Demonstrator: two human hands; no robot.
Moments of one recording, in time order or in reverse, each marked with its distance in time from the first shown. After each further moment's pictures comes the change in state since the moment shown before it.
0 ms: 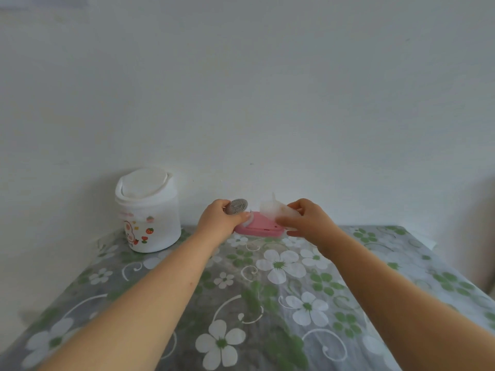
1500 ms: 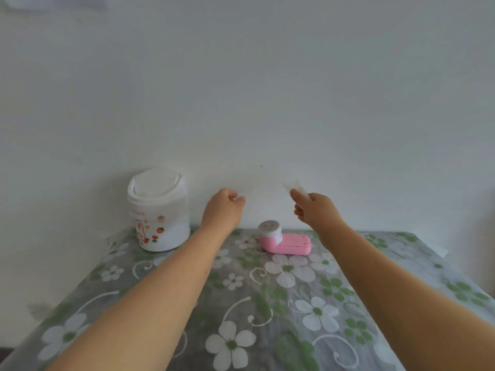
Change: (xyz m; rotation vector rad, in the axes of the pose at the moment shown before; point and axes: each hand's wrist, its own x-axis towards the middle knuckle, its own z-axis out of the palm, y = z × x) left_hand 0.018 0.011 -0.009 0.198 0.202 0.039; right_hand 0.021 -0.023 0.008 0.067 0.194 0.057
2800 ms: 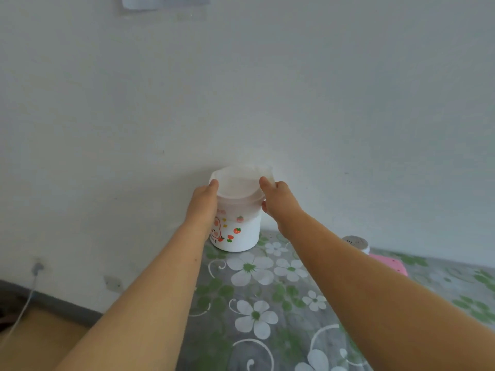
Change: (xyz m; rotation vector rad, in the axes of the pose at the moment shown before) left_hand 0.047 -0.114 -0.144 -0.441 0.244 -0.283; right_hand -0.003 -0.081 0.223 0.114 -0.319 -0.028
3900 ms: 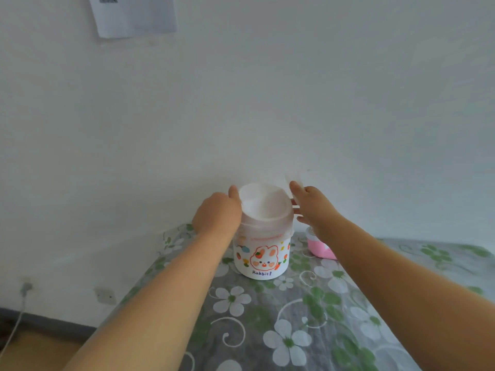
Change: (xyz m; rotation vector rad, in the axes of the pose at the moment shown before) left_hand -0.096 0.038 0.052 0.789 0.113 0.266; right_hand -0.059 0.016 -0.121 -0.043 0.122 -0.024
